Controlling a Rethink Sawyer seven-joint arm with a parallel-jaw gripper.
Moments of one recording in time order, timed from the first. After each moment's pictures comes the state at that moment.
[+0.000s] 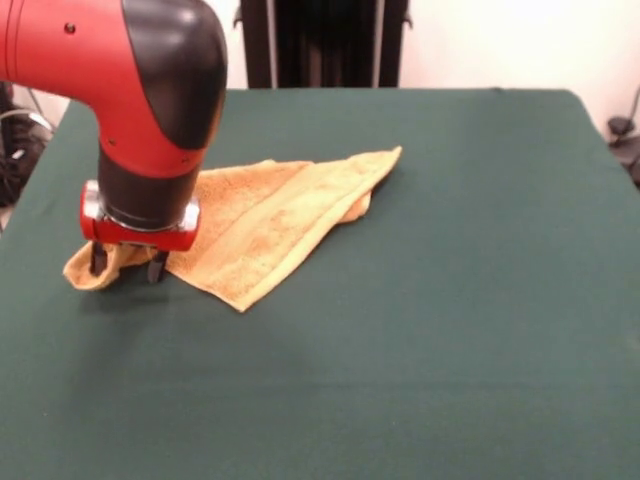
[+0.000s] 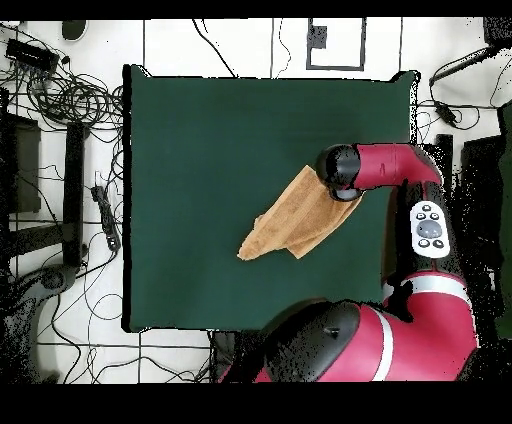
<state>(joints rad) -0.42 -0.27 0.15 1.03 -0.64 0.91 1.65</state>
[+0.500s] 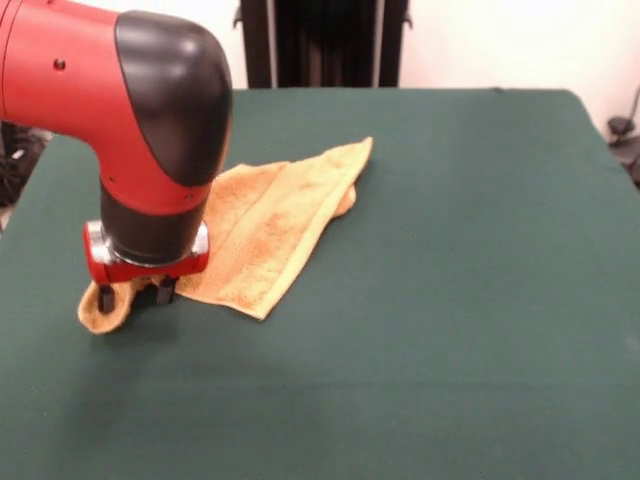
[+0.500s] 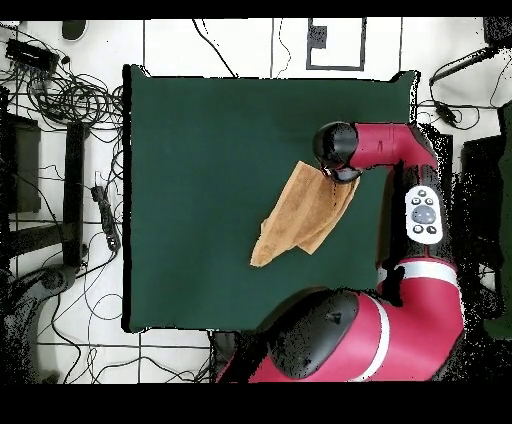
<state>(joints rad) -0.43 -0.21 0.24 0.88 -0.66 1.04 1.37</state>
